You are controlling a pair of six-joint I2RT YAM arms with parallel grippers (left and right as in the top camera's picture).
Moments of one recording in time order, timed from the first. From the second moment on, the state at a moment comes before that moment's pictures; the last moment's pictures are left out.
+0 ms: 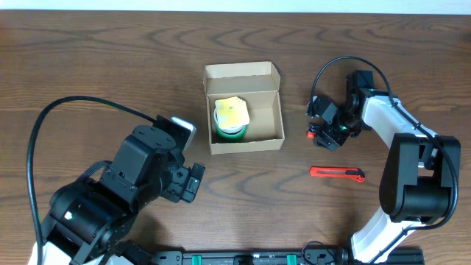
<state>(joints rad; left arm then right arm) -0.62 0.96 1.28 -1.23 -0.08 -0.15 -0.05 1.91 1.15 -0.73 -0.21 -0.94</state>
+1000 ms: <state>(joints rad) -0.62 0.96 1.28 -1.23 -0.08 -0.15 -0.03 1.92 1.25 -0.91 -0.38 -0.35</state>
